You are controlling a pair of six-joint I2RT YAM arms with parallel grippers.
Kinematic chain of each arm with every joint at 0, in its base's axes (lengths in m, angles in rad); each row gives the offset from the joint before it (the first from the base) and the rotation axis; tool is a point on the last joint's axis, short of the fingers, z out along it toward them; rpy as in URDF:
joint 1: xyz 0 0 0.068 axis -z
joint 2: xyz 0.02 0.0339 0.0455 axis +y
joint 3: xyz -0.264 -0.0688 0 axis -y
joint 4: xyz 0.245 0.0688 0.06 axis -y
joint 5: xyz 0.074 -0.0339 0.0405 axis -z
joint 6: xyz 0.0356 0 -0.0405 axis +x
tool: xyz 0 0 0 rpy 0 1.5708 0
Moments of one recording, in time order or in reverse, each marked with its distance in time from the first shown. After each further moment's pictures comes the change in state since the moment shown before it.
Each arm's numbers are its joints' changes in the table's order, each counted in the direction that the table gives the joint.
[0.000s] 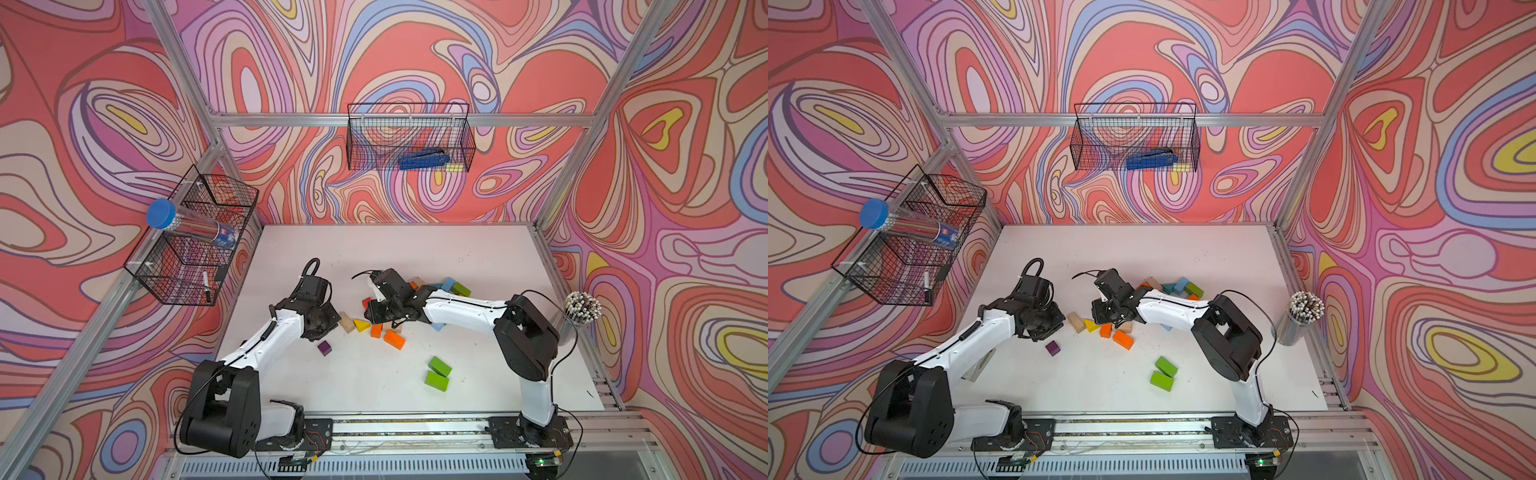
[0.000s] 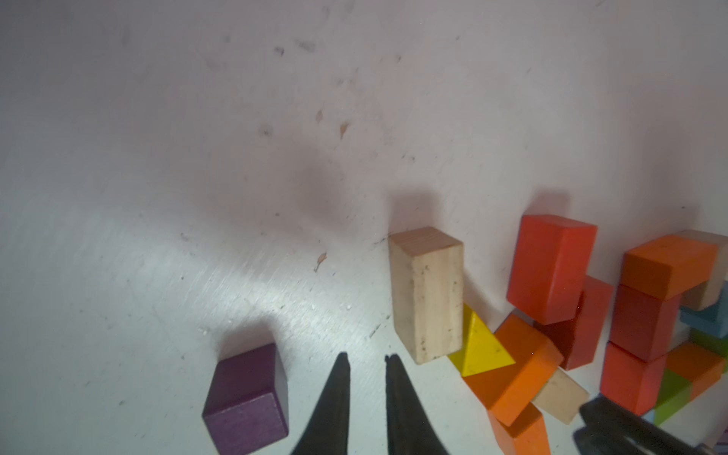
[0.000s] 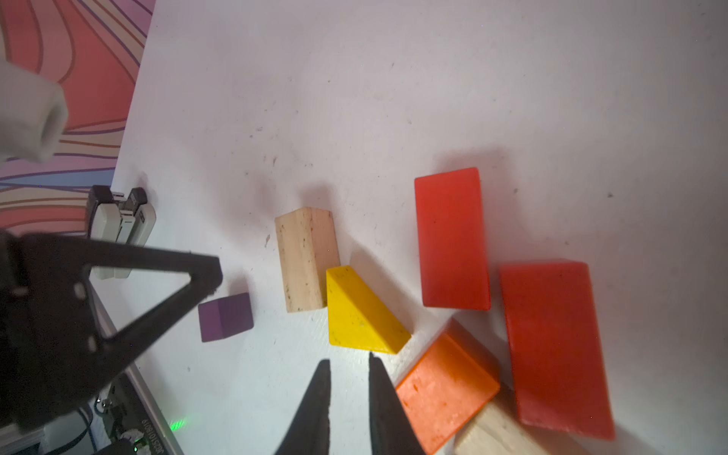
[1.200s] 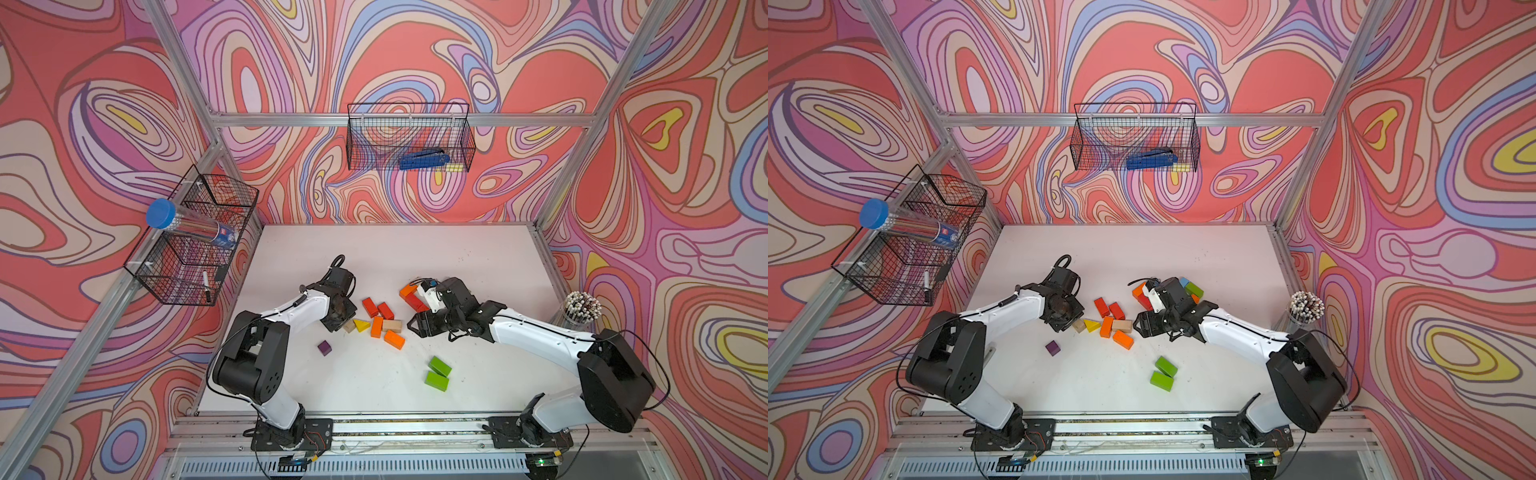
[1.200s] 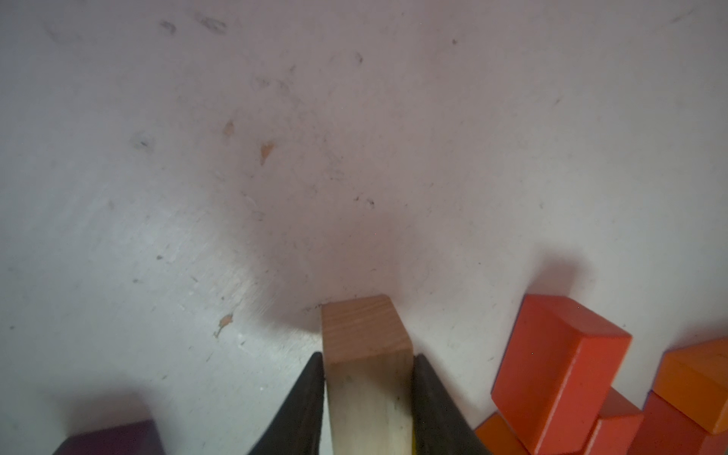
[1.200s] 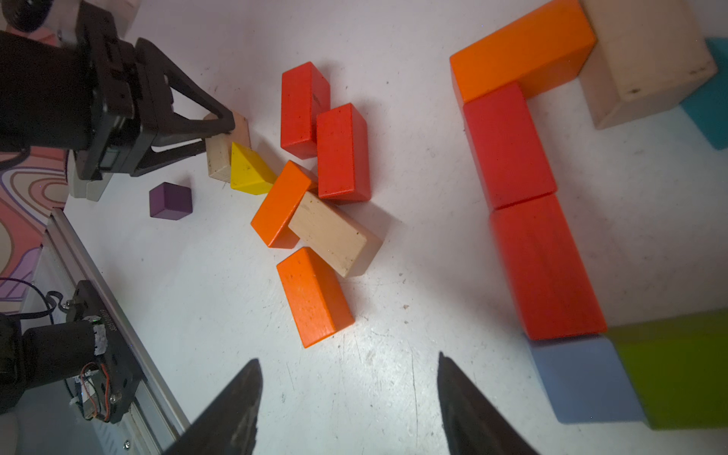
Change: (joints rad) left arm 0.134 0.301 0.187 0.058 -0.138 -0.233; right arm 0.201 -0.536 -0.567 0.027 -0.095 -0.217
